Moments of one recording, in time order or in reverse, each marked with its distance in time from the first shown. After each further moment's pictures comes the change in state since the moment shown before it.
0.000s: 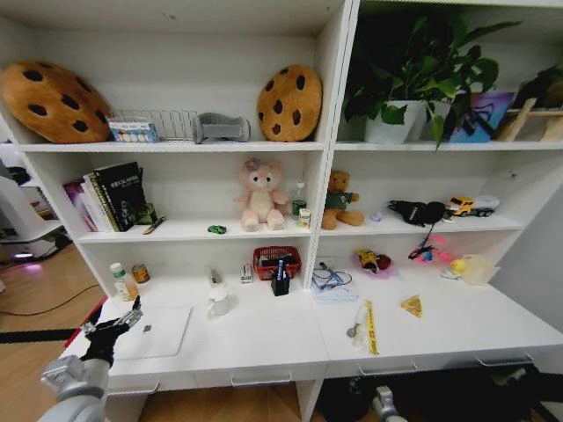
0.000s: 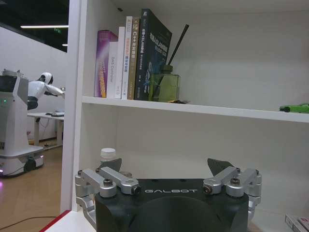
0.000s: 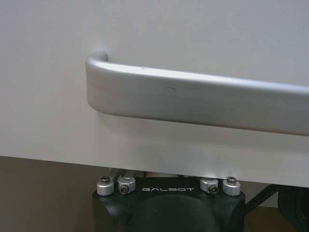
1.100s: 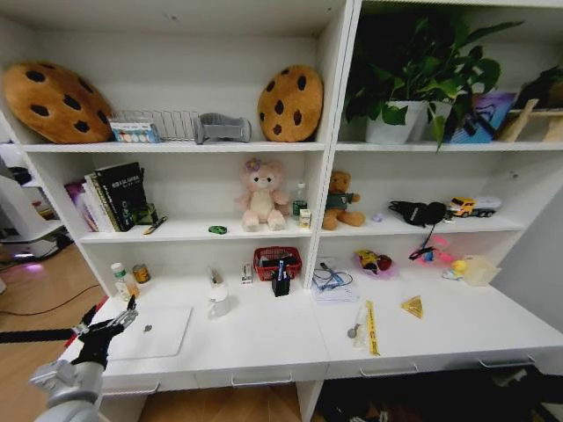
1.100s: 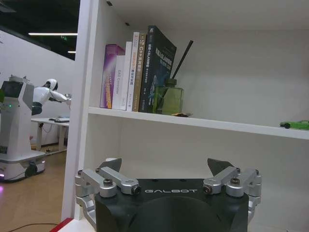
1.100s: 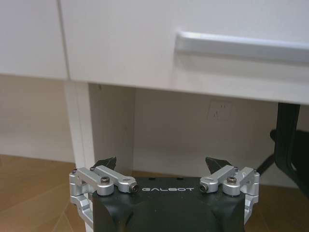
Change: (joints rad) left arm 0.028 -0.031 -0.040 -0.044 -0.015 -0.016 0.015; right arm -0.434 0.019 0.079 0.367 -0.014 0.061 0.021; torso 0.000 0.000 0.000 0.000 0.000
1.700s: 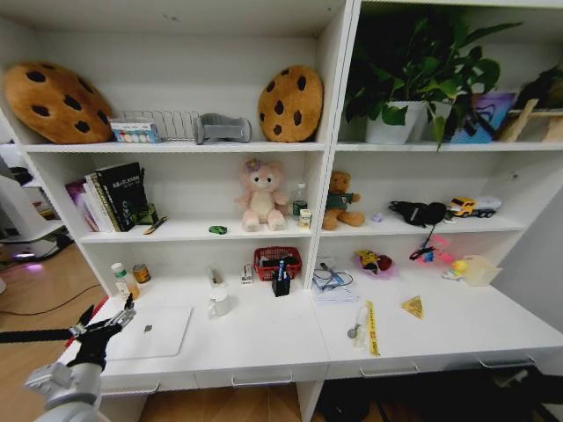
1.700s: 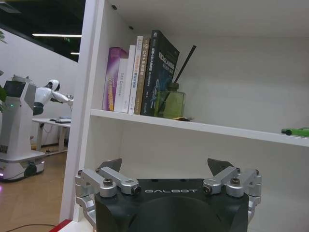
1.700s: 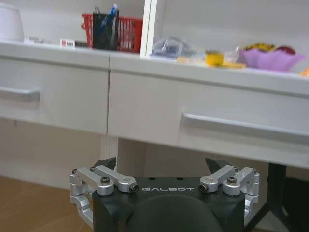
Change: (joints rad) left arm -0.004 -0.015 -0.011 0.000 -0.013 -0.011 0.010; right arm -0.306 0.001 0.135 0.348 -0.002 0.124 -0.074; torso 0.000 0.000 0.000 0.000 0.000
